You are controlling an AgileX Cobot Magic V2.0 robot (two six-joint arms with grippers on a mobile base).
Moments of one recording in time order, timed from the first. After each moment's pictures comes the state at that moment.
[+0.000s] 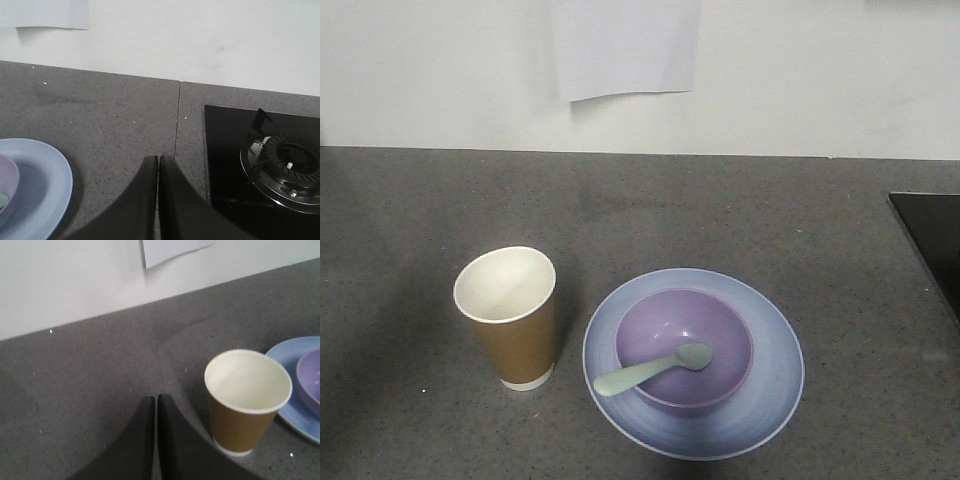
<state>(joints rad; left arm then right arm) -0.22 0.60 -0.71 -0.09 0.61 0.10 0.26 0.48 -0.76 -0.39 0.74 0.31</state>
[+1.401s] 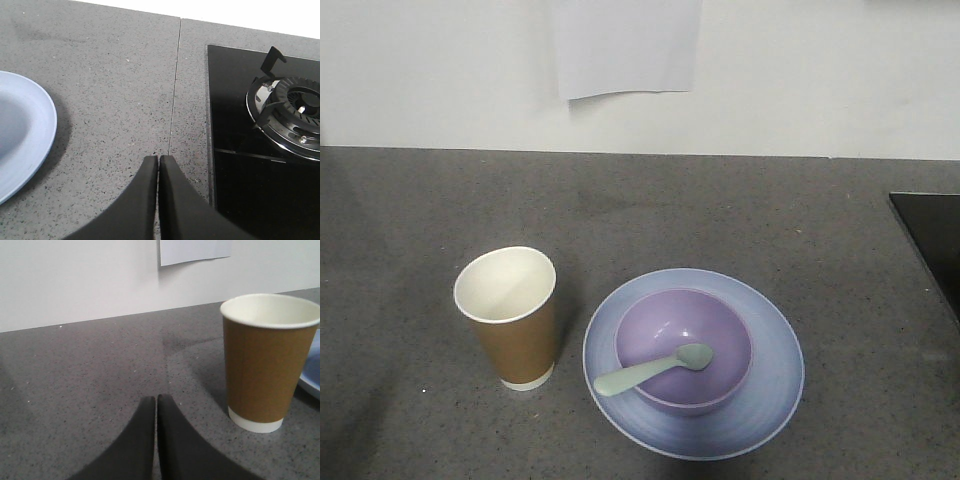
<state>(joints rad) -0.21 0.21 -0.03 -0.07 0.02 0.06 0.26 0.48 -0.60 -0.40 0.76 0.31</state>
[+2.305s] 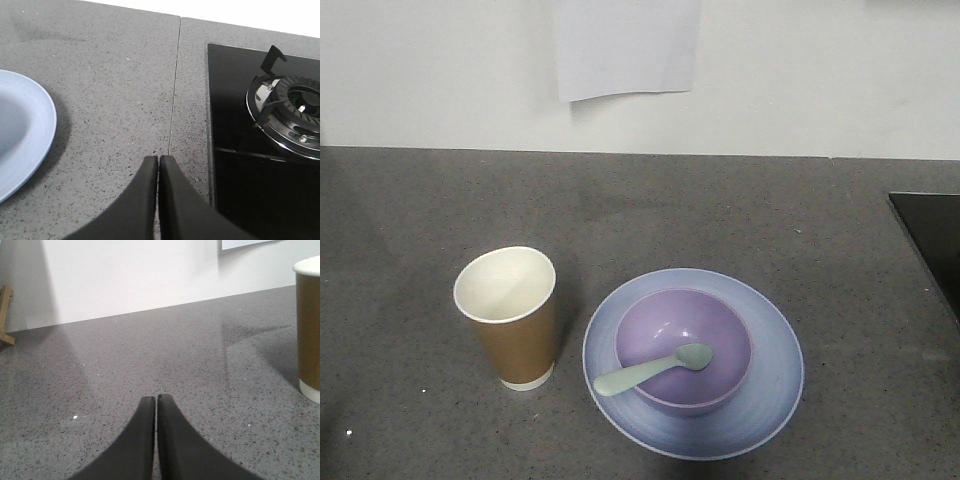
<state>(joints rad) -0.02 -0.01 0.03 -0.02 0.19 0.10 0.26 0.48 -0.60 -0.40 0.77 0.31</state>
